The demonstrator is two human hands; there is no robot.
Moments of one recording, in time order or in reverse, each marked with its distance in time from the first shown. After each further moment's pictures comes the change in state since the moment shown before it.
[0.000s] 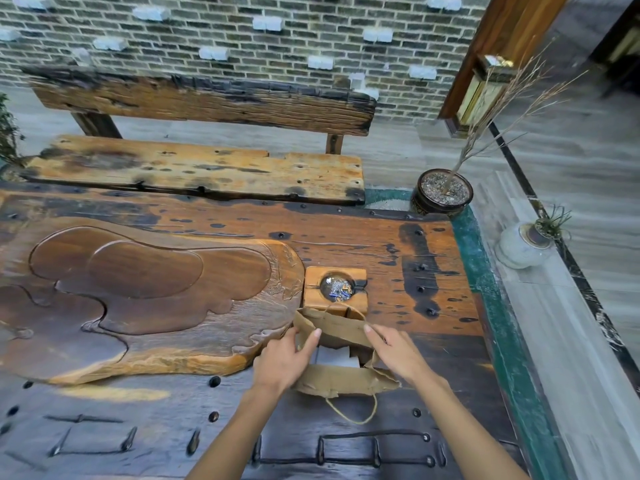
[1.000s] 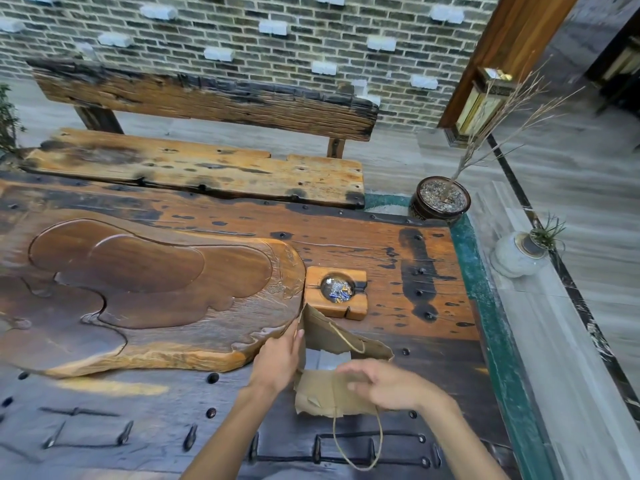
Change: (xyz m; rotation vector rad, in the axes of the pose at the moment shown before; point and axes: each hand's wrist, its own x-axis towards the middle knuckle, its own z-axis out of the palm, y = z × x) left_hand 0.008 -0.027 0.007 -0.041 0.034 0.116; right_hand -0.057 -0.055 -0.008 -0.094 -0.554 -0.064
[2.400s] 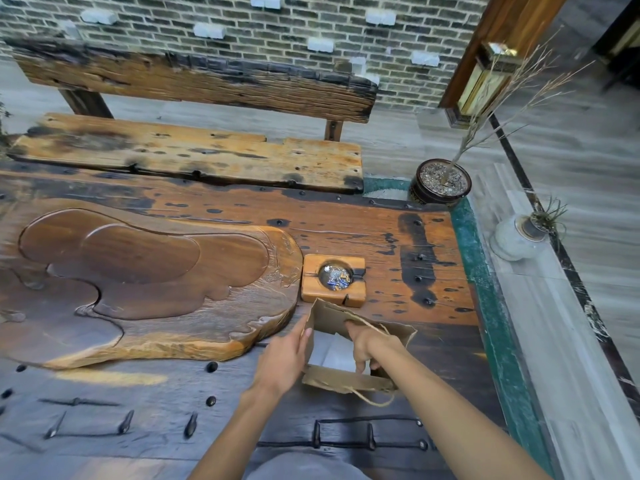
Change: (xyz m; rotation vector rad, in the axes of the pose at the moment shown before) left_hand -0.020 0.018 0.003 -0.036 -0.062 0.050; right_hand 0.107 0.025 -0.013 -0.290 -0.093 0.573
